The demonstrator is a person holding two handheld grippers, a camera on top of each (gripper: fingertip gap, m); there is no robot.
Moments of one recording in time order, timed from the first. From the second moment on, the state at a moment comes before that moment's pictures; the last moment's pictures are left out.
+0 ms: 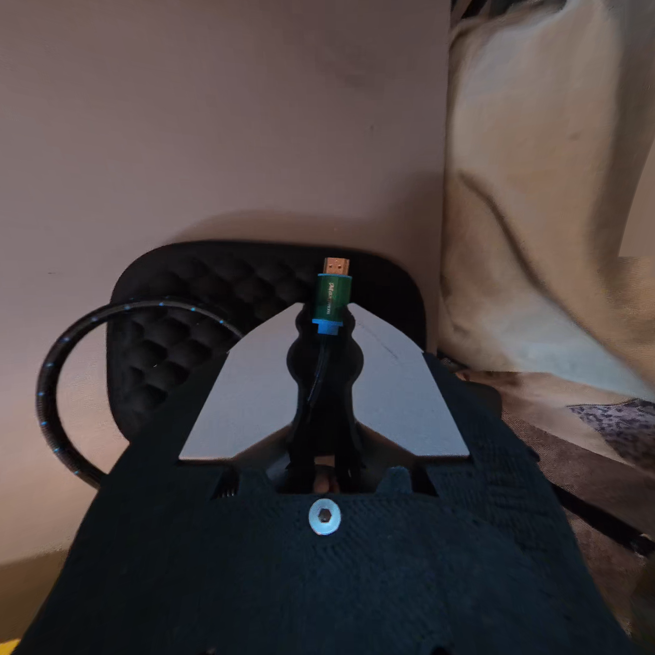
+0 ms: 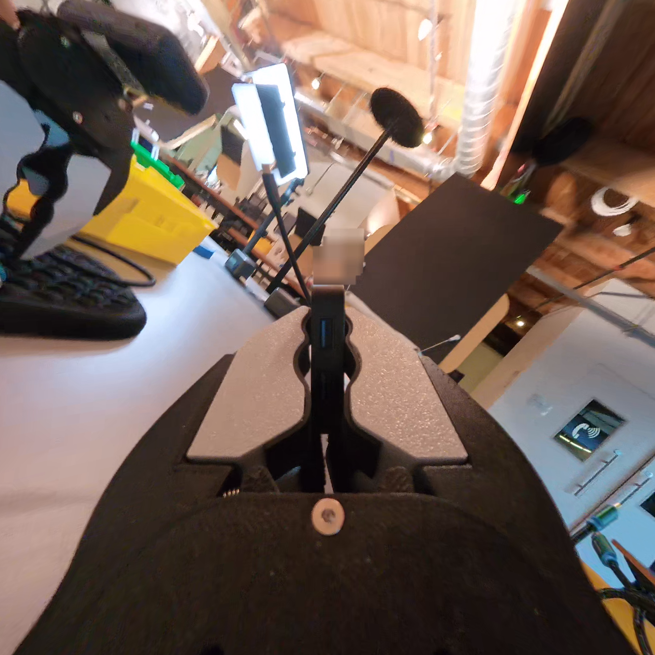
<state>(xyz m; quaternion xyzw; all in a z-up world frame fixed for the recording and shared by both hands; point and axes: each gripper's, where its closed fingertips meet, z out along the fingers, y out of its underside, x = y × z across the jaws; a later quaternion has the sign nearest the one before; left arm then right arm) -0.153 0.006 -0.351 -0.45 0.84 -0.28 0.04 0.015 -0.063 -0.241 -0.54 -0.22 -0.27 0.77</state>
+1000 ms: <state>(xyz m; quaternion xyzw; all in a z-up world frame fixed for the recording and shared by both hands) -0.155 0.004 -0.369 -0.44 0.85 -0.26 0.09 0.006 -0.075 -0.326 -0.60 -0.51 -0.23 0.57</state>
